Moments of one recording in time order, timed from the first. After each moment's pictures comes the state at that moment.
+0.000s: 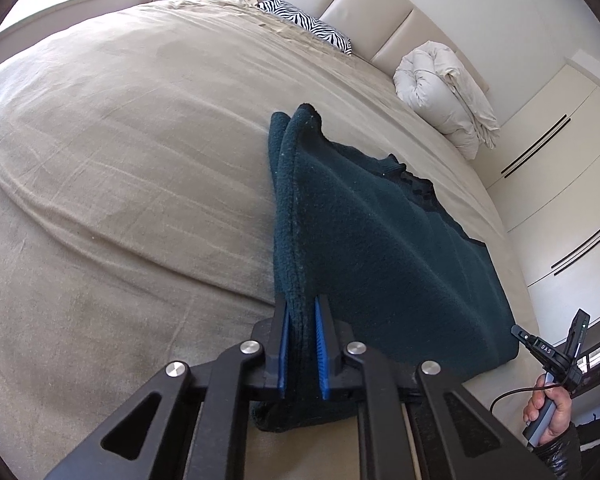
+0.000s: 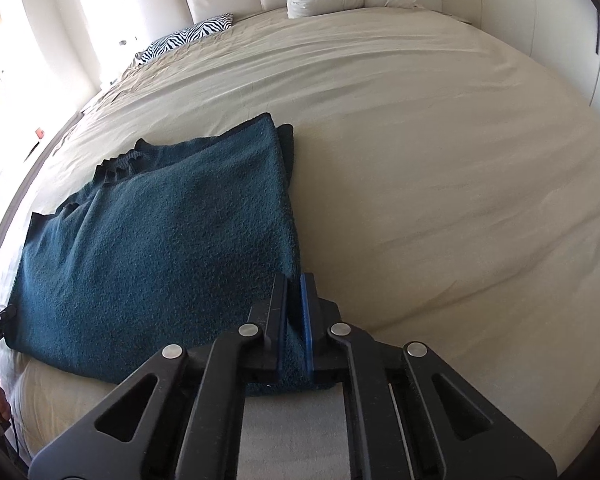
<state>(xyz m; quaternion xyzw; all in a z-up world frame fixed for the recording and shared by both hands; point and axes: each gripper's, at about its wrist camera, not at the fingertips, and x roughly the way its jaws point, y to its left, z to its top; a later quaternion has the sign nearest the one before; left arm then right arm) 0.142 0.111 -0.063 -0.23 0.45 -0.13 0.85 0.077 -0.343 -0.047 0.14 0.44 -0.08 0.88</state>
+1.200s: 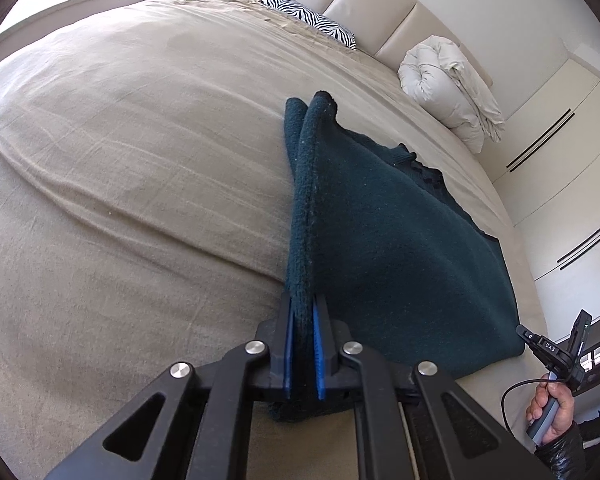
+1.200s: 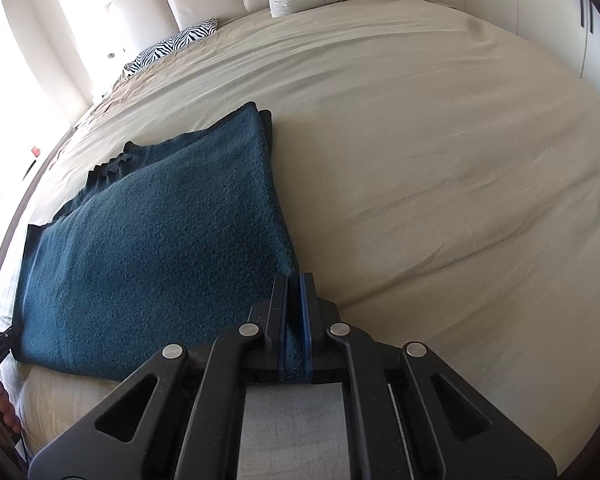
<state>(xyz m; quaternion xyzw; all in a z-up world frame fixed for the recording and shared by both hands) 0.134 0.118 -0.075 -0.22 0.46 -0.12 0.85 0.066 -0.357 -0.066 0.17 0.44 -0.09 0.88</state>
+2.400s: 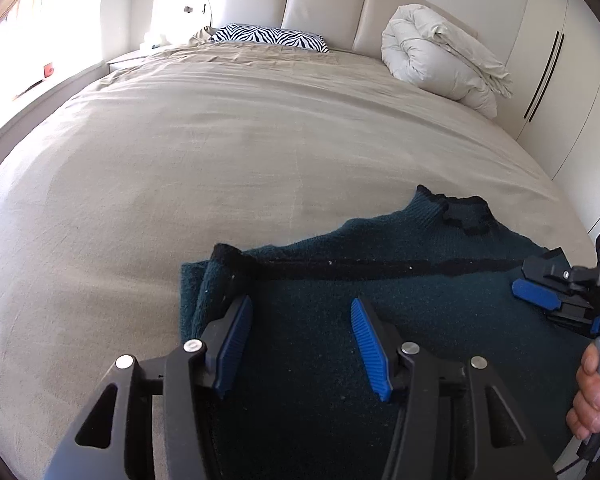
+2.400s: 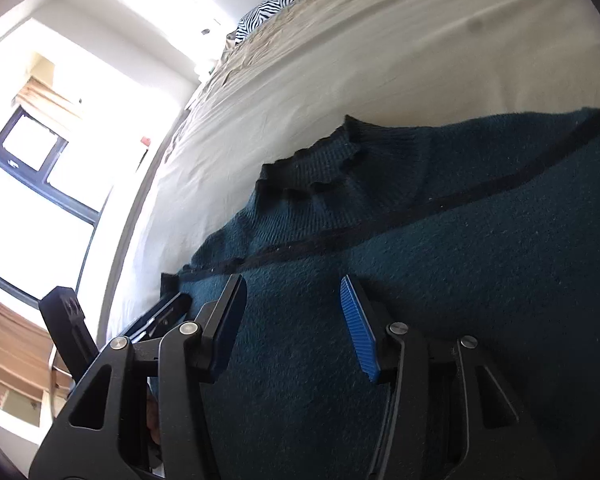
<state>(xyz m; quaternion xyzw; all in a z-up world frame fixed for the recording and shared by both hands) 0.281 0.043 -0.063 -0.06 0.42 -0.10 0.90 0.274 -0.216 -0.086 0.34 0.44 0.15 0.82</state>
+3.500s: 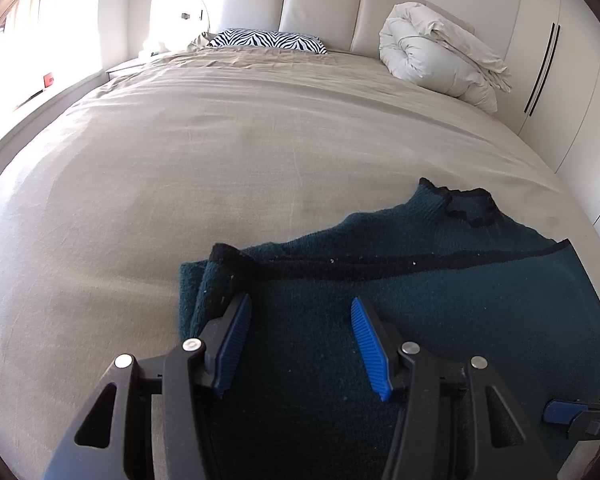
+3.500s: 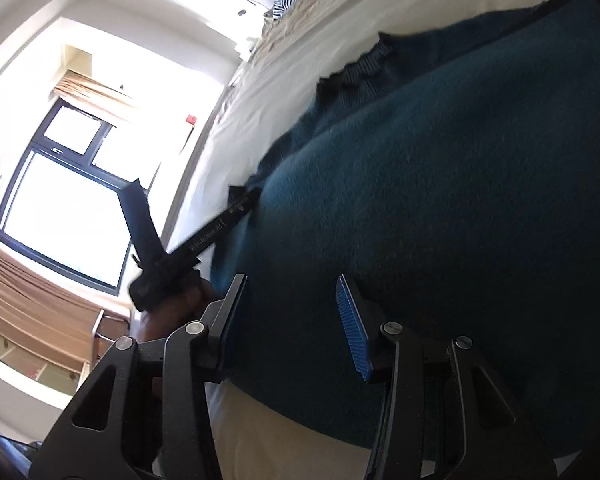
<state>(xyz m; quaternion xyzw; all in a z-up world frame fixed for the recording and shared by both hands) 0.274 0.035 -0.066 -0.04 0.42 -0.10 0.90 0.183 -0.150 -0.104 0.34 0.46 0.23 0.78</state>
